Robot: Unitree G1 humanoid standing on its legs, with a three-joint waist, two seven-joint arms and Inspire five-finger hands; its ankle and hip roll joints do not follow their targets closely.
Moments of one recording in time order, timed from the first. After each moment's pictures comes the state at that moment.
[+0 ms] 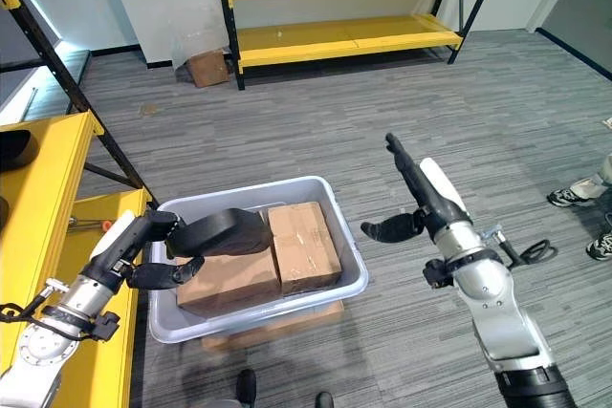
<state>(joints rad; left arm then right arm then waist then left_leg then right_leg) 0.20 0.65 0.08 -0.07 -0.02 -0.38 -0.18 -0.03 -0.65 -0.02 -0.15 -0.01 0.07 0.10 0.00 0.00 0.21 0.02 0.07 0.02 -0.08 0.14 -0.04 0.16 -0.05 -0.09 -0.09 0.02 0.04</state>
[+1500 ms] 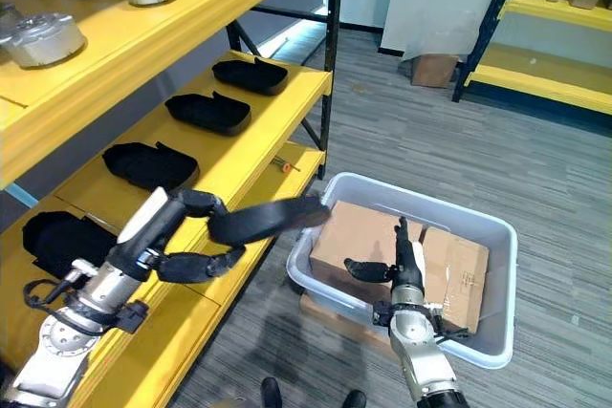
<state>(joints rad) 0.07 0.60 -0.17 -0.20 -0.11 -0.51 -0.30 -0.02 -0.32 0.11 0.20 0.19 0.07 -0.35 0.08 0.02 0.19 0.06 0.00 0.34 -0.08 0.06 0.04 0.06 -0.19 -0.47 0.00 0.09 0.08</state>
